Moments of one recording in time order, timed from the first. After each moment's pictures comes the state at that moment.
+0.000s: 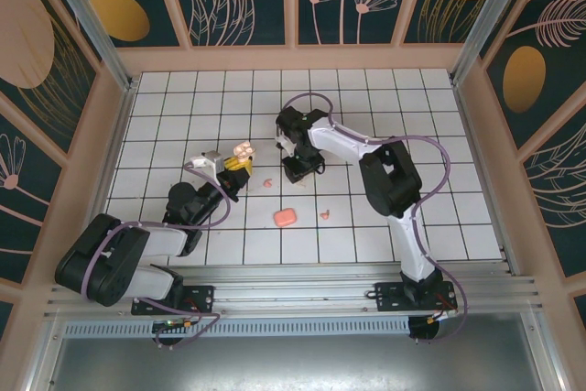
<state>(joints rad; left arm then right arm) -0.40 1.38 0.18 1.26 0.34 -0.35 0.71 2.20 1.77 -1.04 -0.10 0.04</state>
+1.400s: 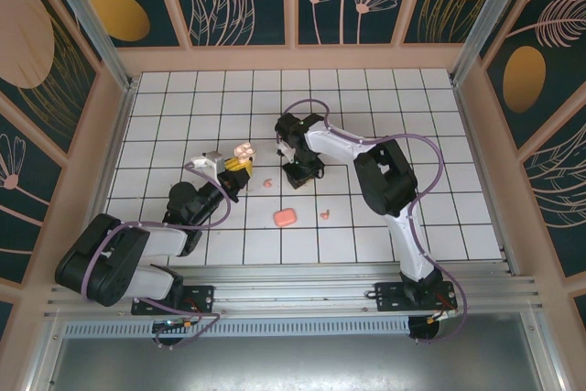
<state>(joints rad) -0.40 1.38 0.18 1.25 0.34 -0.34 0.71 2.23 1.75 -1.05 -0.10 0.05</state>
